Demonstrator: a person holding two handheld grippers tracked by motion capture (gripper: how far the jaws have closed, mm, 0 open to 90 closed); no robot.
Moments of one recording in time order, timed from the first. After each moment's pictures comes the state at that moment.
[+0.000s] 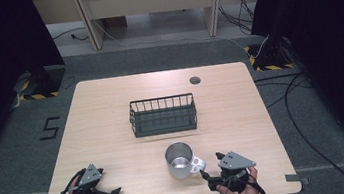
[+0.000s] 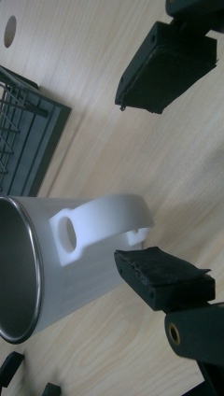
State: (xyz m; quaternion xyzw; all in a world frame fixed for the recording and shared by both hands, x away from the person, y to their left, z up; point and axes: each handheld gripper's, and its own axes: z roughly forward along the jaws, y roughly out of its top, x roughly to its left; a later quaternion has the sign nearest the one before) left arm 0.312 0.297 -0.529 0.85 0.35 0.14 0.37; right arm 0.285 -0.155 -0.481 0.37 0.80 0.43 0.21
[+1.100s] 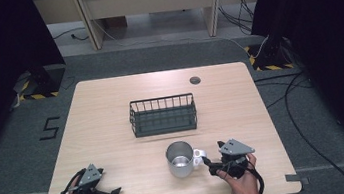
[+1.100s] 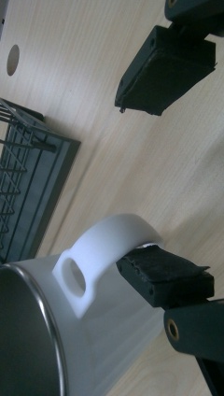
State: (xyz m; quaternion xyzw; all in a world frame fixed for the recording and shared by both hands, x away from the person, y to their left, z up) left arm 0.312 0.297 -0.529 0.85 0.35 0.14 0.37; right arm 0.321 -0.164 -0.485 0.39 0.78 0.43 0.23
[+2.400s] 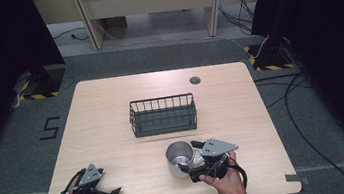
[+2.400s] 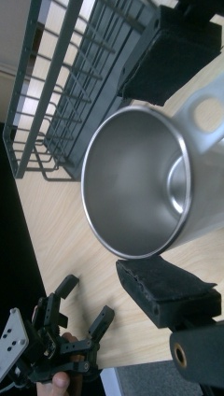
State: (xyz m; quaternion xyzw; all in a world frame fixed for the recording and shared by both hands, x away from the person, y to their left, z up) left arm 0.312 0.297 -0.529 0.85 0.35 0.14 0.37; right arm 0.324 -0.112 -0.460 0.26 0.80 0.52 0.15
